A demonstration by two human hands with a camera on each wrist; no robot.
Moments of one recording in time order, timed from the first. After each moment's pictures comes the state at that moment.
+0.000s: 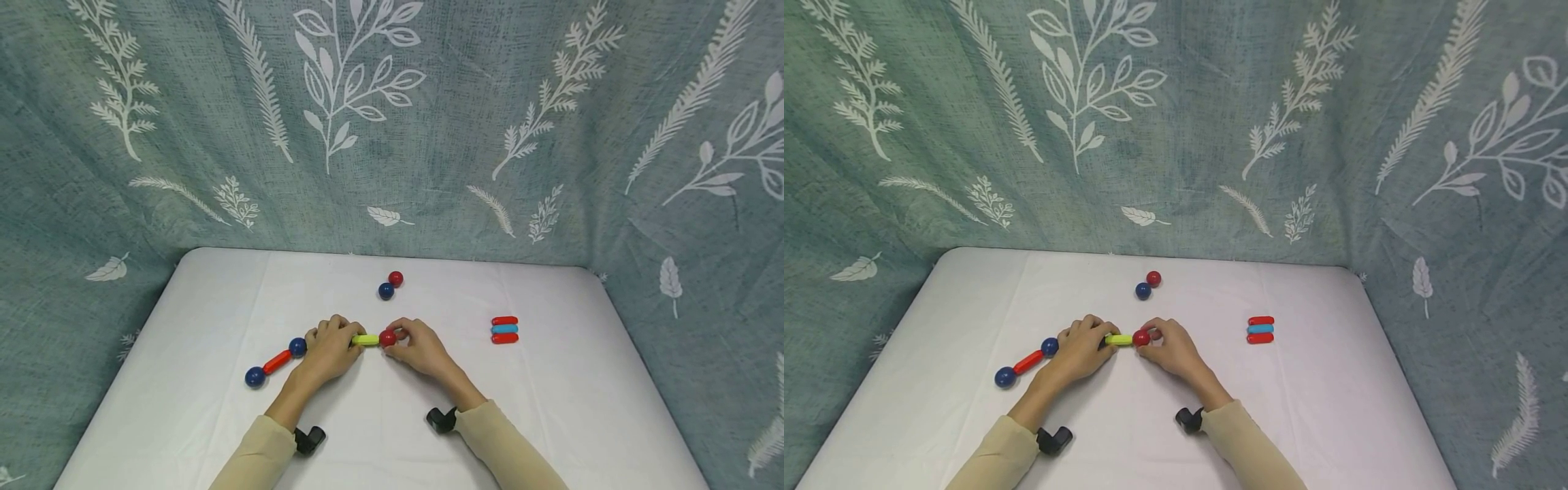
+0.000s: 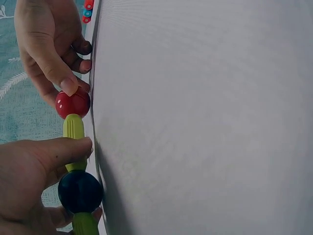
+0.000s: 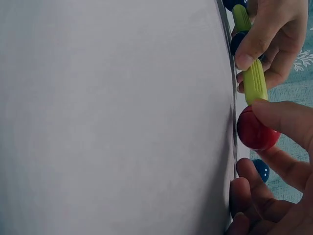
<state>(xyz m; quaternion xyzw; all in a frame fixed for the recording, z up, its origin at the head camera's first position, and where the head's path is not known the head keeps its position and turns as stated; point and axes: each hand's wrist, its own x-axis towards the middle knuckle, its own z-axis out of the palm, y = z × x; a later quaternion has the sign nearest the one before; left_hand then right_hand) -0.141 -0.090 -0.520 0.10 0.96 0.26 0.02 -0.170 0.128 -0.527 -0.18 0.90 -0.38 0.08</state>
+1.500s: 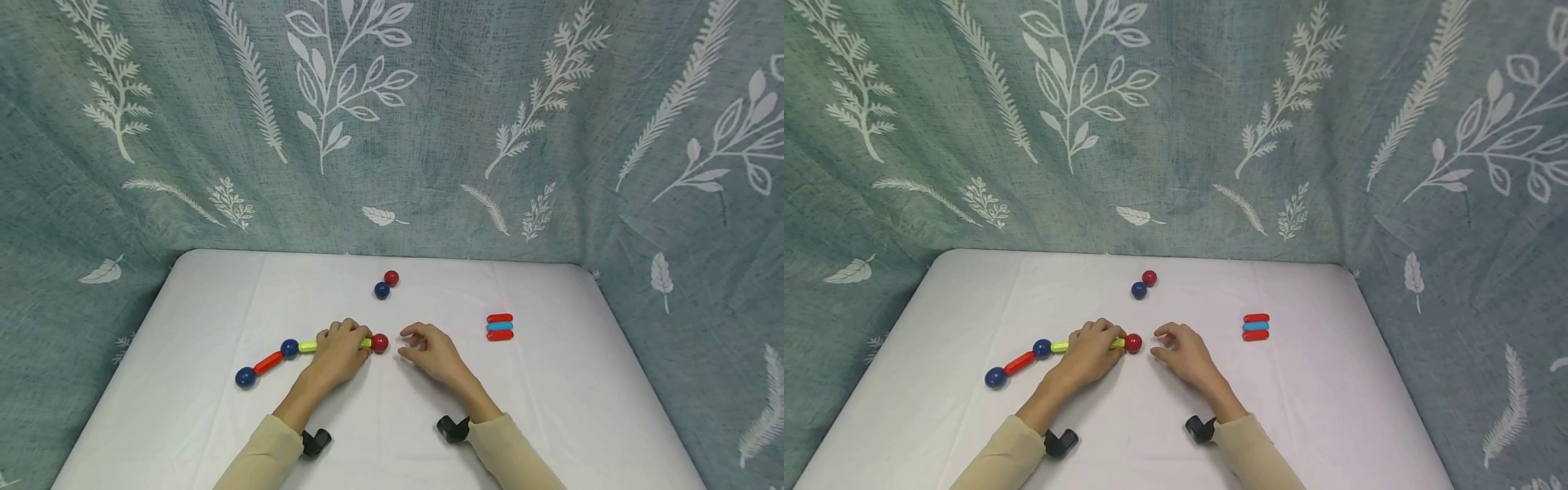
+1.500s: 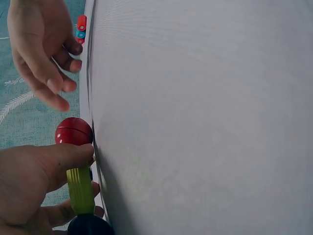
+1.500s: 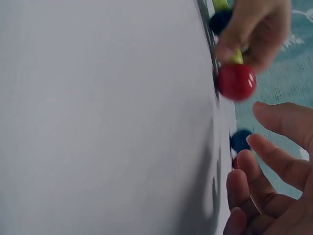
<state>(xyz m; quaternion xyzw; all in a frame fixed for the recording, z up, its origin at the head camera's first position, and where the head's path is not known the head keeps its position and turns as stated) -0.139 -0.068 -0.518 0.13 0.96 0.23 0.04 -0.150 0.155 -0.515 -0.12 0.90 -0.42 0.08</state>
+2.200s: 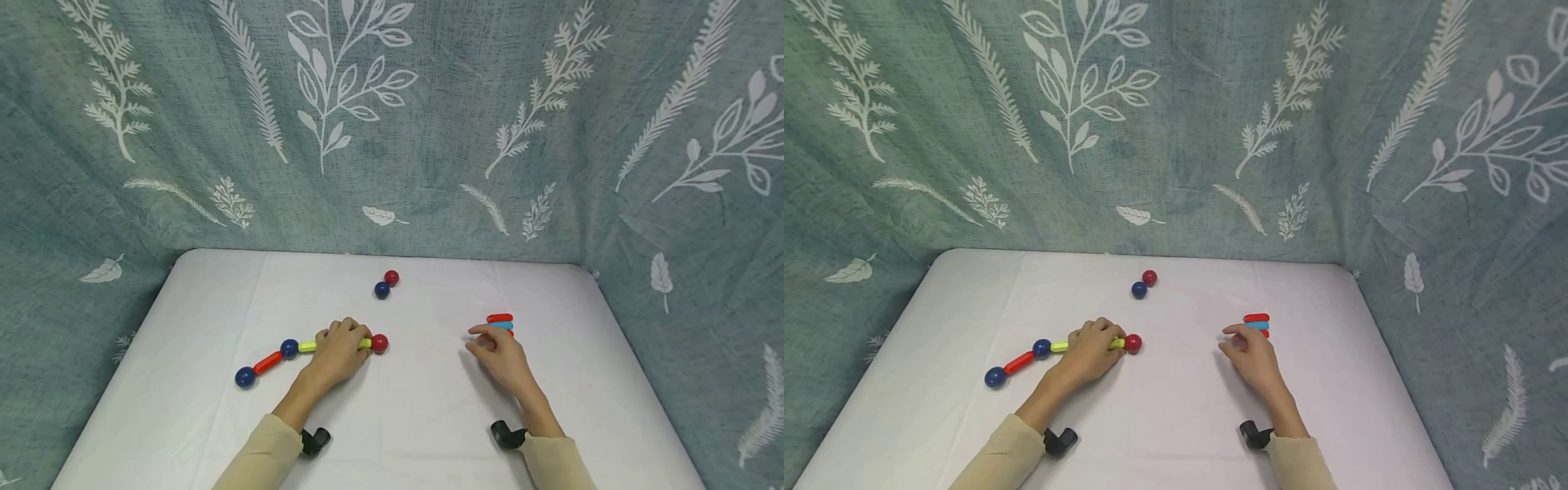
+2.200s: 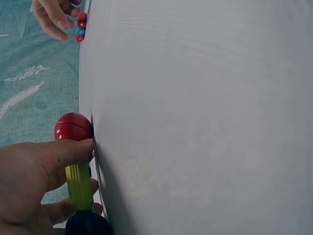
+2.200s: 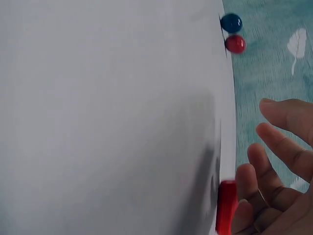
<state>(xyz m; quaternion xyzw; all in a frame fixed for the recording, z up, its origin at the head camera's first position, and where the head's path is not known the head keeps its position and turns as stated) -0.140 -0.069 -0.520 0.12 0.97 0.23 0.05 -0.143 0.266 -0.516 -0.04 0.92 -0.39 0.01</state>
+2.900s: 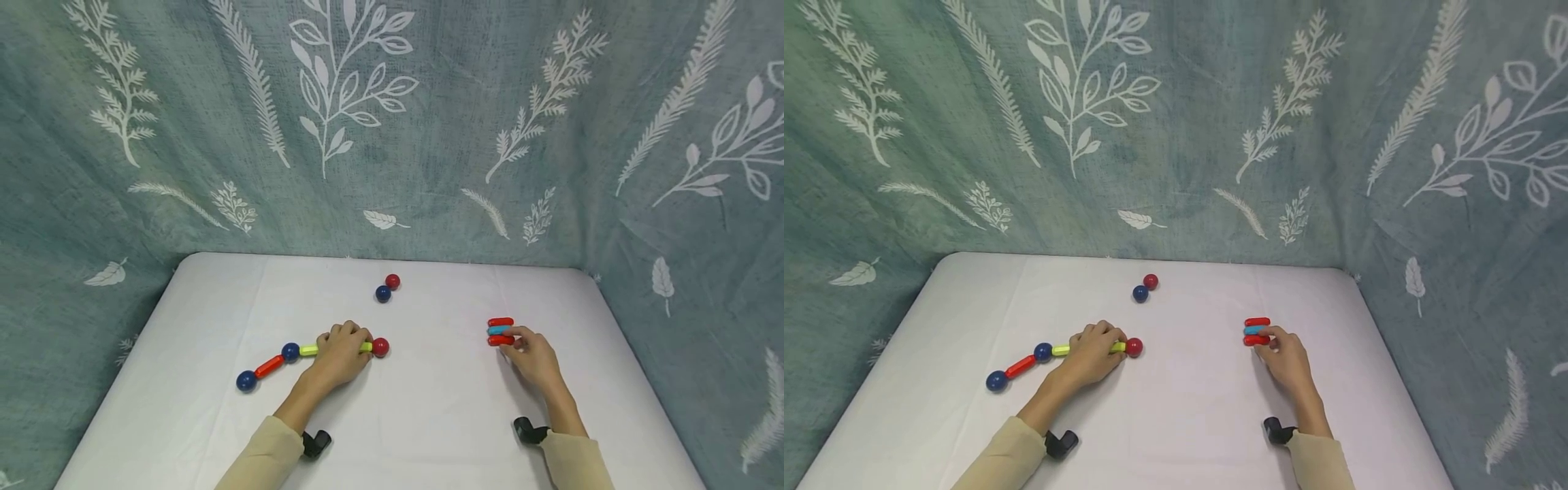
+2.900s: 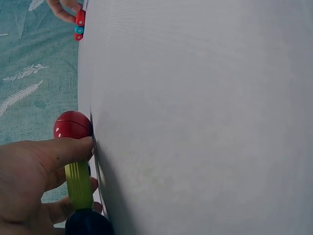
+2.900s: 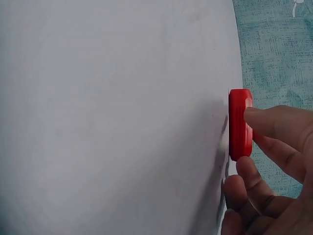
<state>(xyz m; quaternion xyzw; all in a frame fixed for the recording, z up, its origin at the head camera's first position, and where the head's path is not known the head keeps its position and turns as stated) -0.142 -0.068 -0.519 0.12 0.96 0.23 0.06 -0.153 0.319 -0.518 0.00 0.95 -0.32 -0.01</state>
